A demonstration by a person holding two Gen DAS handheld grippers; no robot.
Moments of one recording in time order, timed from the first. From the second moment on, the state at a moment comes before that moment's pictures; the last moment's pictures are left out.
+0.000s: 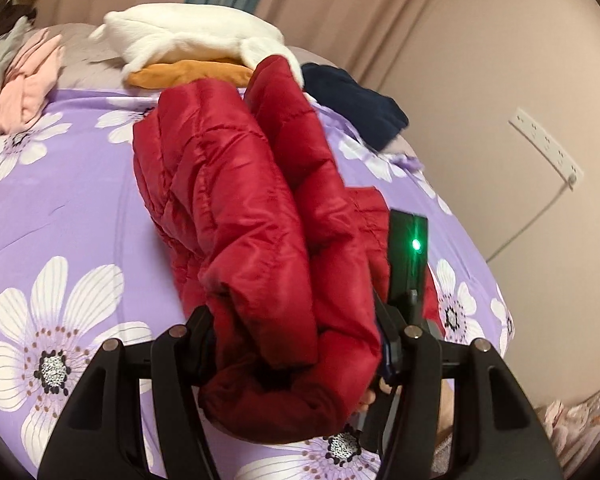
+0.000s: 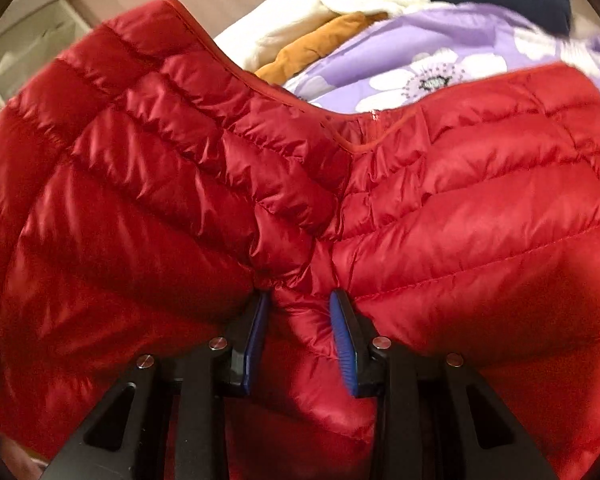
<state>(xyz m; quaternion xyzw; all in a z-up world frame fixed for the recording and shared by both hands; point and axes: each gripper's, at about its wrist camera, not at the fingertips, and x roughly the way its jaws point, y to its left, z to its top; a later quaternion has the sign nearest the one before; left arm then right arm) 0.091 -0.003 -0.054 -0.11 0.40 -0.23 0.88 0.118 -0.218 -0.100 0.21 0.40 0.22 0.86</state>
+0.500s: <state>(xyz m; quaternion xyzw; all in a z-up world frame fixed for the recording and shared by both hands) 0.090 -0.024 -0.056 -0.08 0.41 -0.23 0.88 0.121 -0.225 -0.106 0.25 0.40 0.23 0.85</state>
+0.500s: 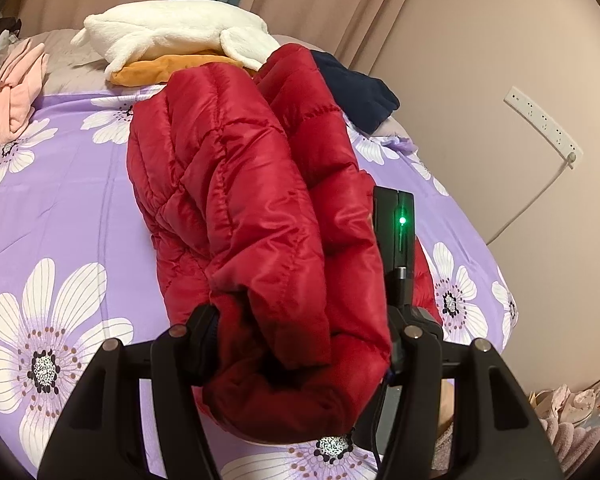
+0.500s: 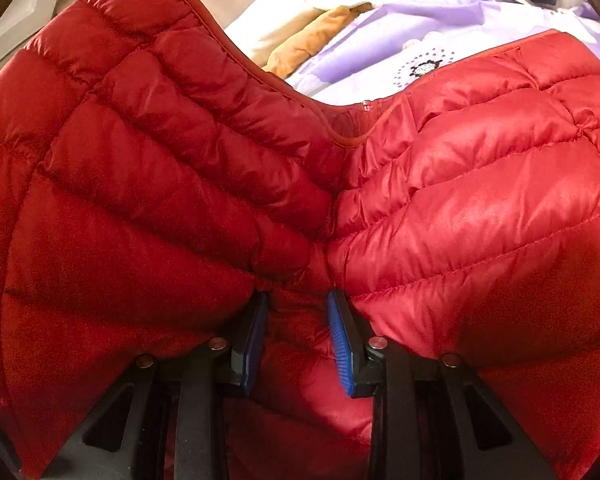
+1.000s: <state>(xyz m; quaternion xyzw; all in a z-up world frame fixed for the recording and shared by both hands) 0.090 -0.046 -0.055 -0.05 0.41 -0.24 0.88 0.128 -0.247 -0.113 0.33 0.41 0.25 0.81</state>
